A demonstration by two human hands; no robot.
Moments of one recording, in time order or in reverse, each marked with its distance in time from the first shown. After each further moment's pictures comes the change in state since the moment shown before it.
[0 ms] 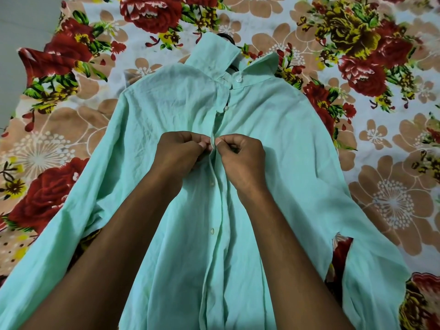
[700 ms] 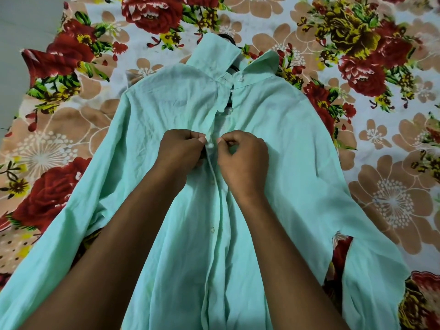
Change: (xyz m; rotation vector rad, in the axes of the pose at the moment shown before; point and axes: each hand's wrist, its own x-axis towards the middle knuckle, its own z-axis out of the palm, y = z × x) left_hand 0.006 0.005 0.004 0.040 0.053 -0.041; right_hand -0.006 -0.002 0.003 -0.364 0.163 -0.239
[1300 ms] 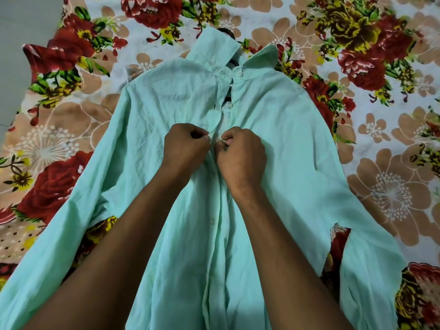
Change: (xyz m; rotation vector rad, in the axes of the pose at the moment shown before) left_hand -0.005 -0.005 0.008 0.240 0.077 0.166; right_hand 0.002 -0.002 0.002 -0.224 -0.125 0.034
